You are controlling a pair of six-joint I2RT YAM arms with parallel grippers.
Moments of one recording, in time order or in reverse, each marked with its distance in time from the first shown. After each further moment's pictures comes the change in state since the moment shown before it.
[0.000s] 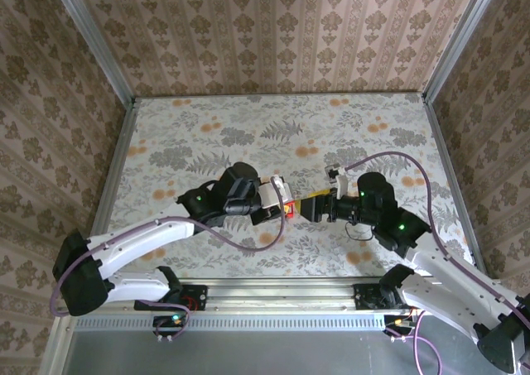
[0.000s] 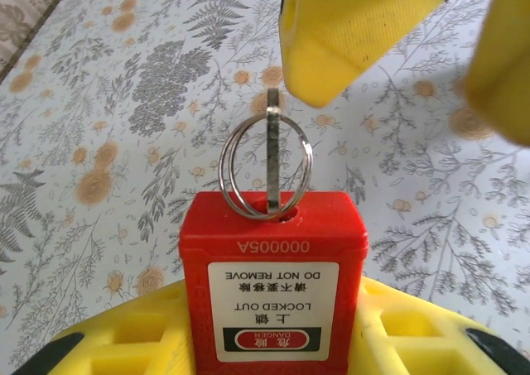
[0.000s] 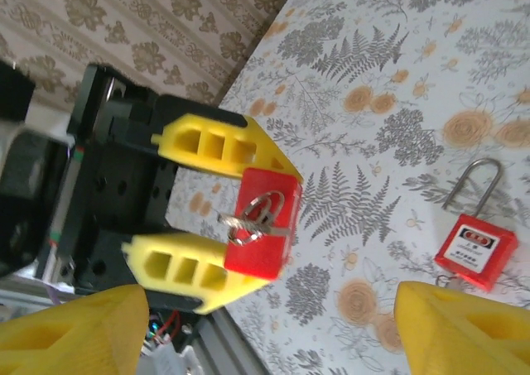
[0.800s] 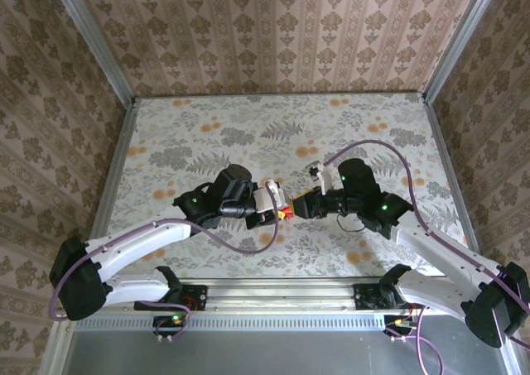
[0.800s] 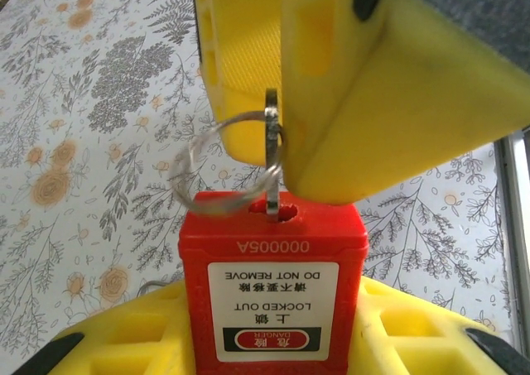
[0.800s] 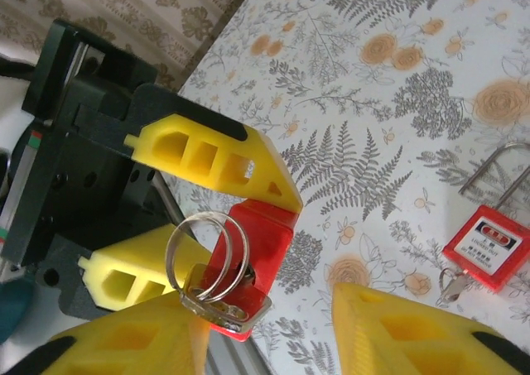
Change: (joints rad) left arm 0.030 -0.030 -0.079 0.033 0.096 0.026; right arm 0.002 0.229 0.114 -0.056 -0.108 -0.129
